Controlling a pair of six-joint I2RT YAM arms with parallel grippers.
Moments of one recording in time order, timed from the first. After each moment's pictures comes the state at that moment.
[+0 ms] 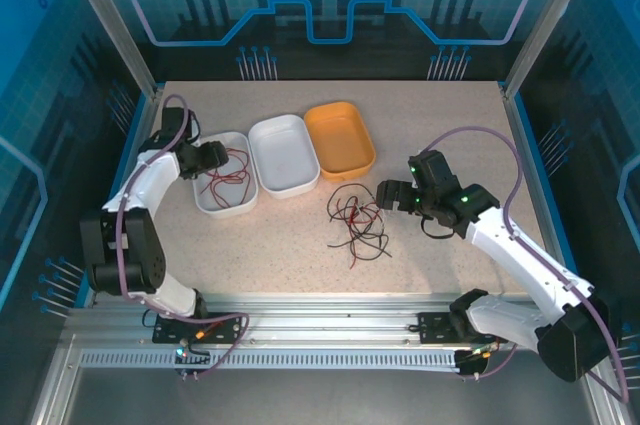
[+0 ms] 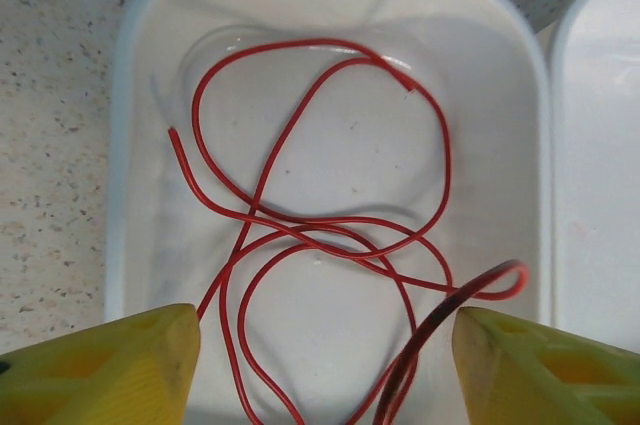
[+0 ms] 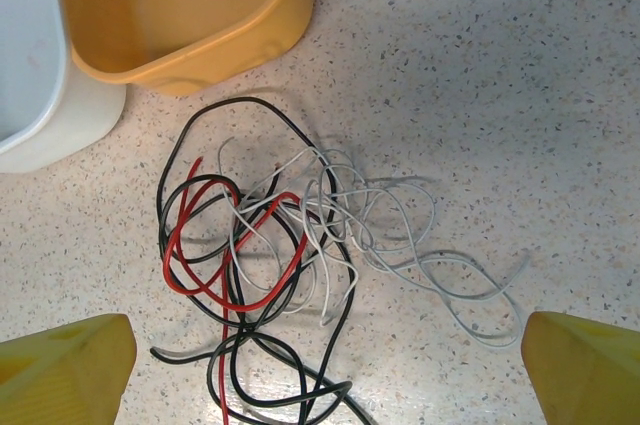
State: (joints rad) left arm 0.12 1.54 1.13 -0.60 0.10 -0.32; right arm 0.49 1.09 0.91 -0.75 0.07 0.57
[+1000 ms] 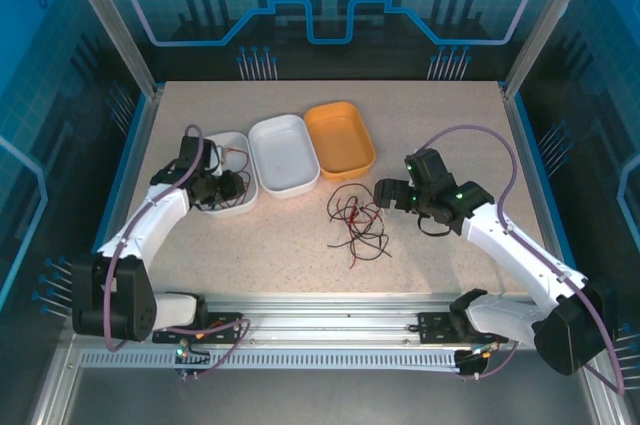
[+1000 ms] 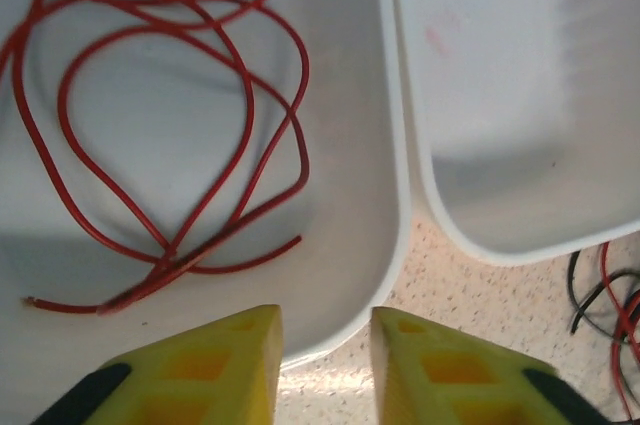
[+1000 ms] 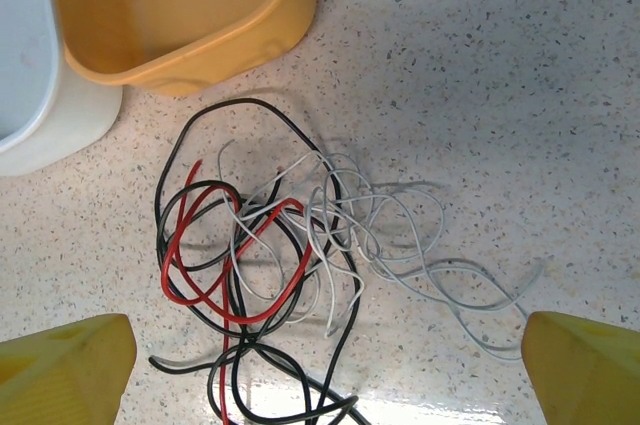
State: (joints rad) left arm -0.04 1.30 0.86 -0.61 0.23 -0.40; right arm 0.49 1.13 0.91 -0.71 0.07 0.58
